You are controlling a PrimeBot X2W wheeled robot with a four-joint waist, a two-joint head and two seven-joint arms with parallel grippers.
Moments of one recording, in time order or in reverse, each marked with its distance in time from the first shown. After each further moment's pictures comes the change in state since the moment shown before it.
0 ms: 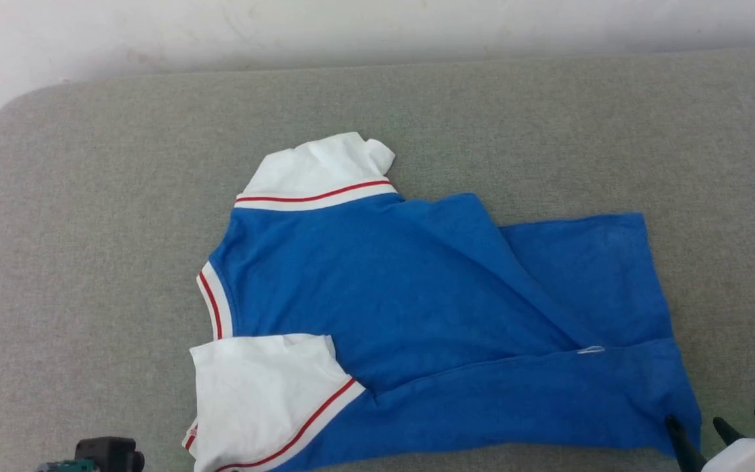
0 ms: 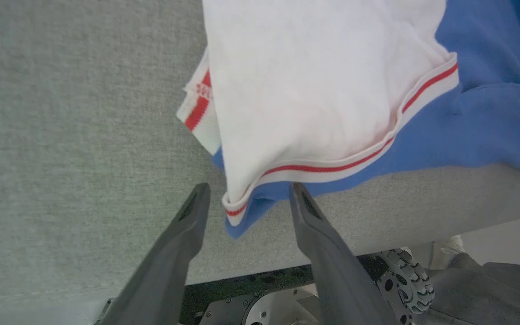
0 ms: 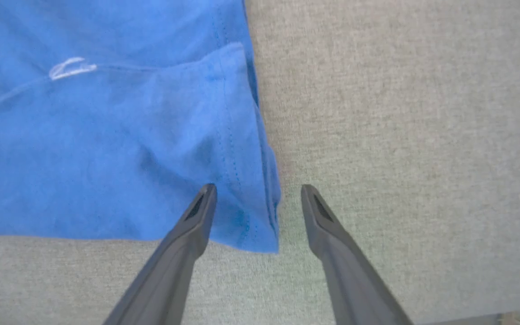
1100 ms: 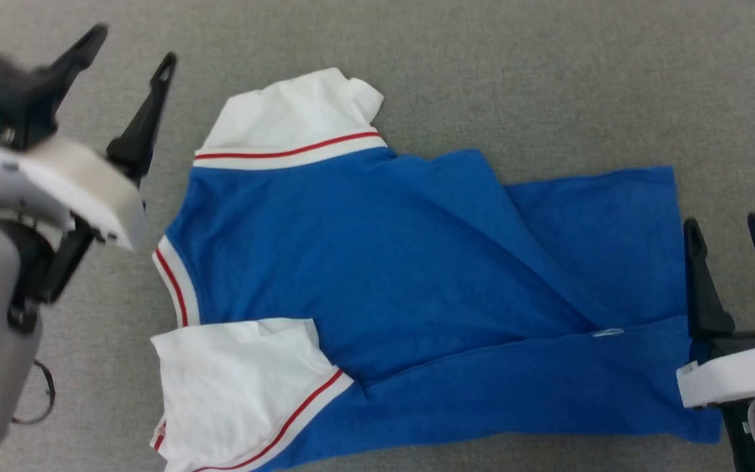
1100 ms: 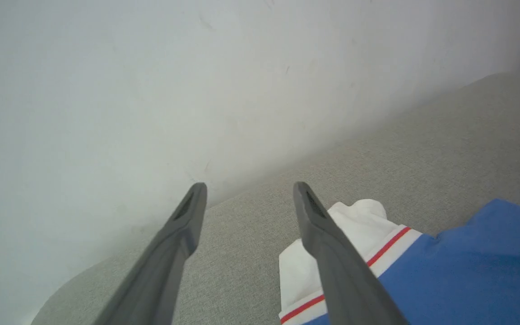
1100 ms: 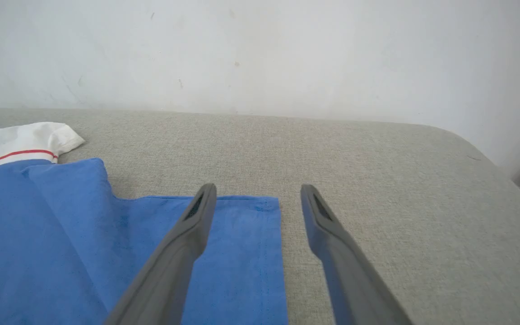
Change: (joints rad) left arm -0.877 0.093 -0.031 0.111 0.412 -0.172 -0.207; right arm -0.242 0.023 0.069 -0.151 -0.139 0.000 -0.443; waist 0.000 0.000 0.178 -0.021
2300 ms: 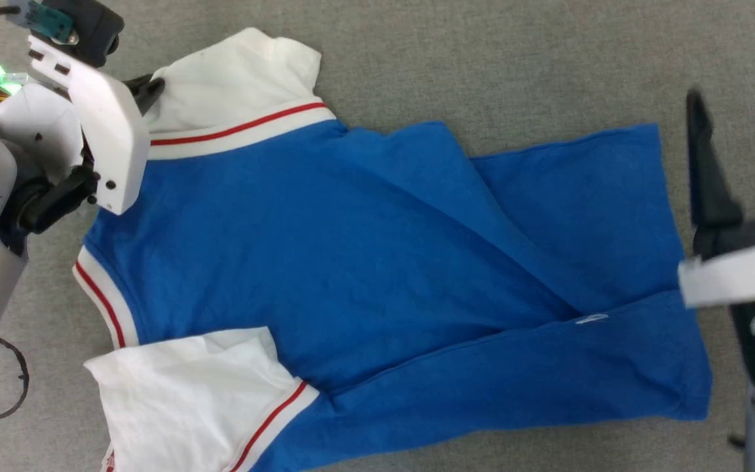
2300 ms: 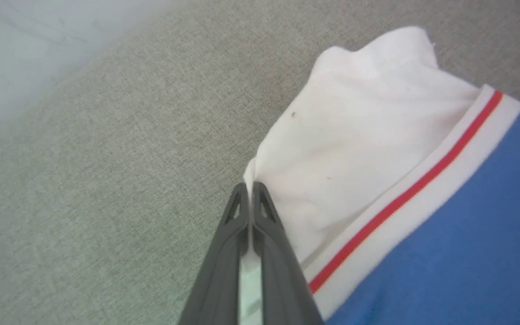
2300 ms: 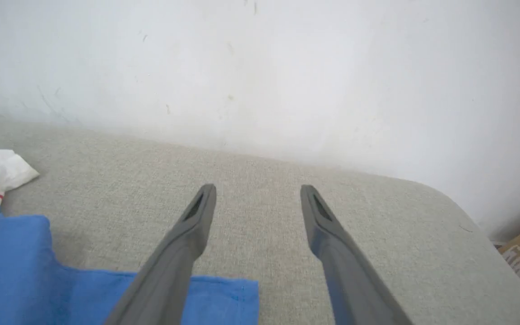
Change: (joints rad) left arm -0.386 0.084 -0.355 0.355 -0.238 -0.120 0.374; right arm -0.266 -0.031 0.073 -0.024 -0.058 0.000 0.046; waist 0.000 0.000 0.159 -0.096
